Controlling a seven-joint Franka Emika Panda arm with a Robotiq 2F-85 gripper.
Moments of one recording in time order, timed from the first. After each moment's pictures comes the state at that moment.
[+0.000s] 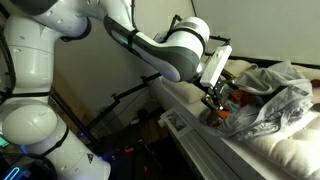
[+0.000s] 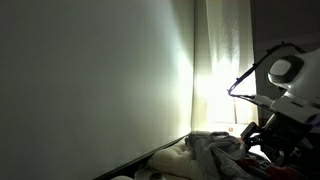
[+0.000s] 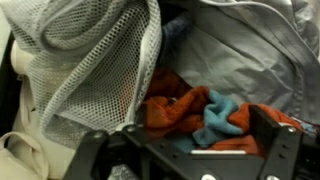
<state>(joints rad) 0.81 0.64 -0.97 -2.02 -2.01 3.45 0.17</state>
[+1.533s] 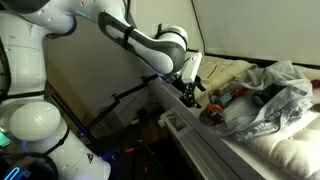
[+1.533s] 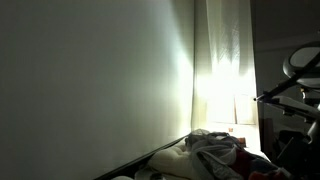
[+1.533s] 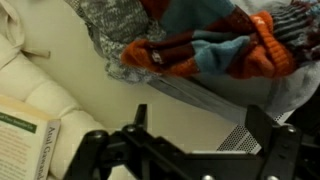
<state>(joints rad) 0.91 0.52 -0.87 -2.12 -2.27 3.47 0.19</state>
